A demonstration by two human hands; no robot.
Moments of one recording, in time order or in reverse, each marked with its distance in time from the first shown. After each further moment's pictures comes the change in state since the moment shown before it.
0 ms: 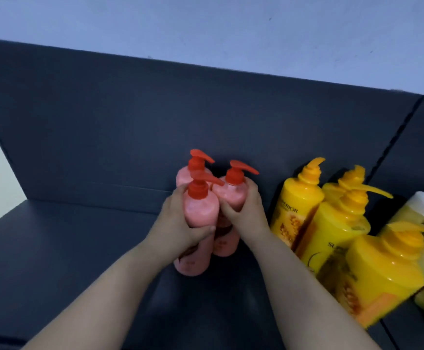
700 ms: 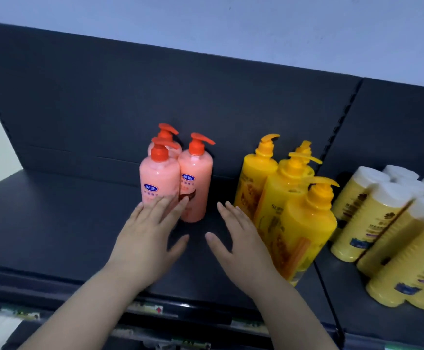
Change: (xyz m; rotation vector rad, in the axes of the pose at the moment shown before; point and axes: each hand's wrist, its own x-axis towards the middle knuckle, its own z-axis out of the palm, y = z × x) left_hand -0.117 0.045 0.048 0.800 0.028 0.227; right_hand -0.137 0.018 -0.104 -0.390 -0.328 -0.195
